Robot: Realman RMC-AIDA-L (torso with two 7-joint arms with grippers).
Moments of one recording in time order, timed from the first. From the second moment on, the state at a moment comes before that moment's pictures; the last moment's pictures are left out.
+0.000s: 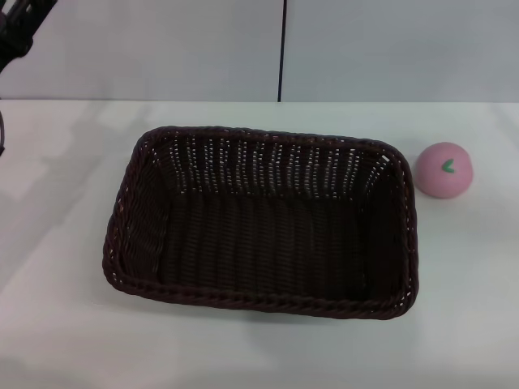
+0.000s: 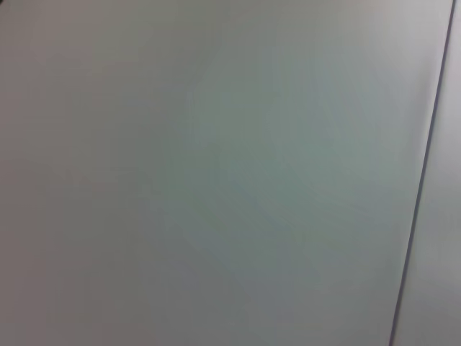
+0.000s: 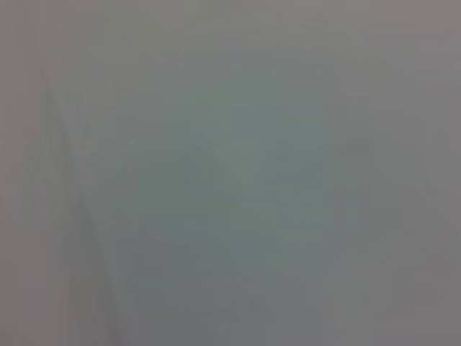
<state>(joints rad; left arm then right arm) -0.43 -2.07 0.72 0.31 0.98 1.58 -1.02 0.43 2.01 -0.28 -0.64 -1.61 -1.57 1.35</state>
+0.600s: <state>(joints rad) -0.40 -2.07 0.73 0.23 0.98 1.58 -1.02 0.66 1.90 -0.49 -1.10 -2.42 -1.73 1.88</state>
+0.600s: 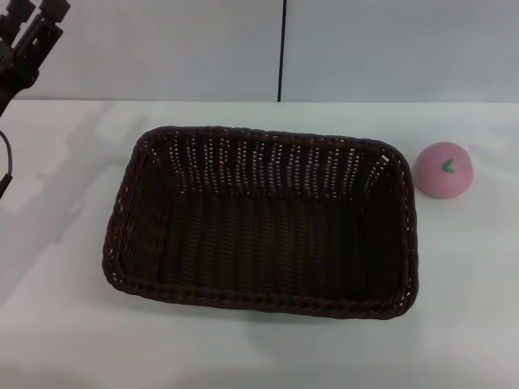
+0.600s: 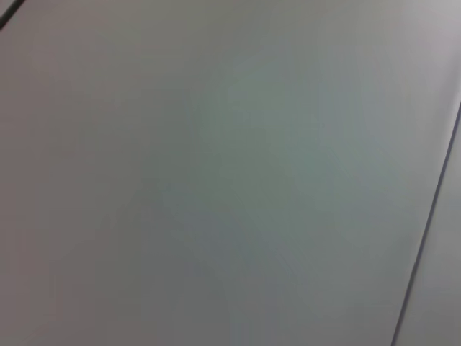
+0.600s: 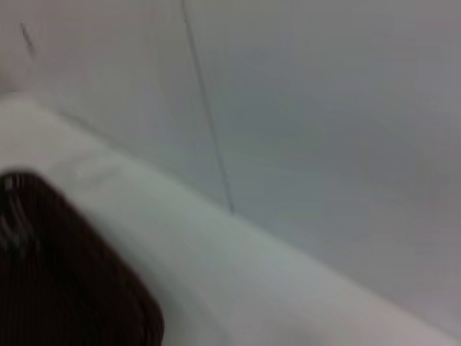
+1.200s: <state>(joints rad) -0.39 -2.07 0.73 0.19 0.97 1.59 -1.02 0.75 1.96 -0.81 -0.97 -2.59 -1.55 1.98</state>
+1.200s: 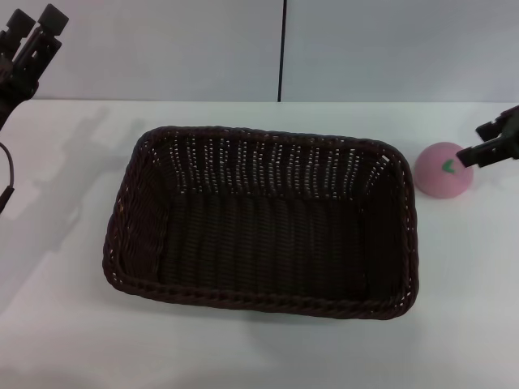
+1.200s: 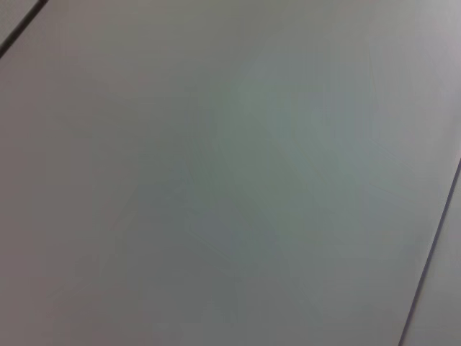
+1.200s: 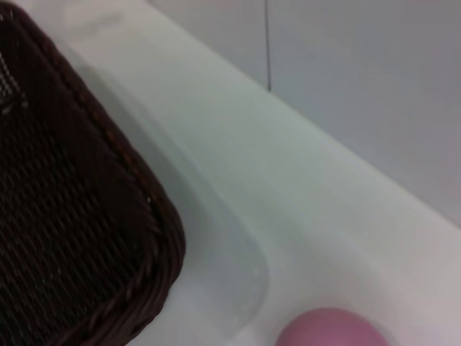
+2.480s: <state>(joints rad) -0.40 -2.07 0.73 0.15 0.97 1.59 -1.00 0.80 2.01 -0.94 -0.79 -2.62 -1.28 1.97</state>
